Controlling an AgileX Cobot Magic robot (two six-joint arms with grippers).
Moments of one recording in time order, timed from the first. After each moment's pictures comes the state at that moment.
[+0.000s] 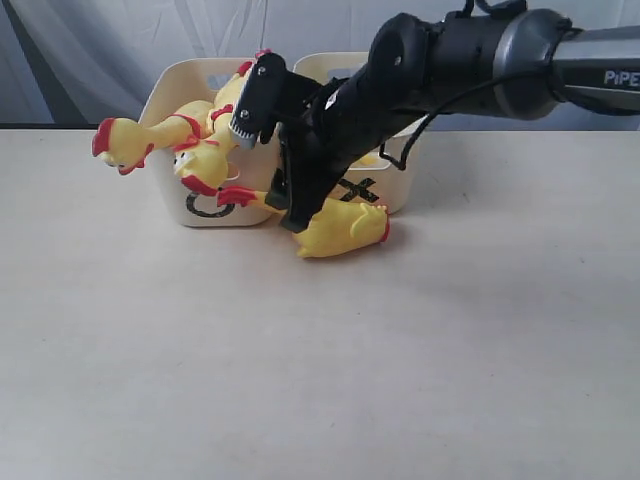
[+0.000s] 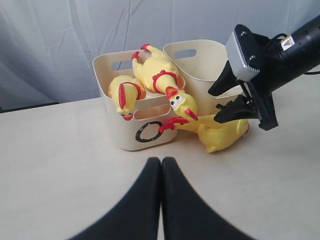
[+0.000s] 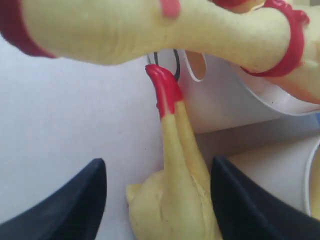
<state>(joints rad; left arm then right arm) -0.29 0.27 -0.55 -0.16 0.63 0.11 0.61 1.98 -1.50 0.41 0.52 -1.13</state>
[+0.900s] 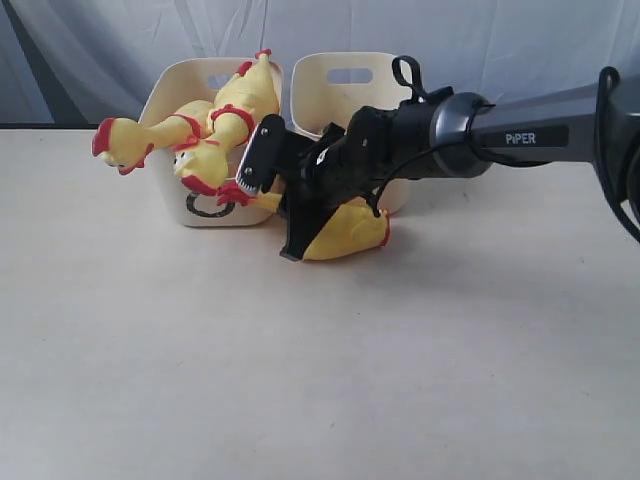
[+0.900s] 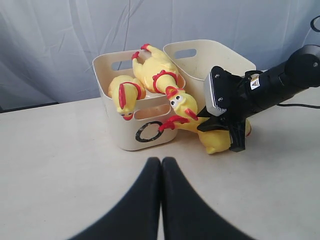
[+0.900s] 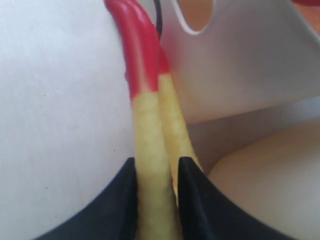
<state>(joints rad) -0.29 0.27 -0.55 -0.16 0.63 0.11 0.61 2.17 -1.50 0.39 0.27 -1.13</state>
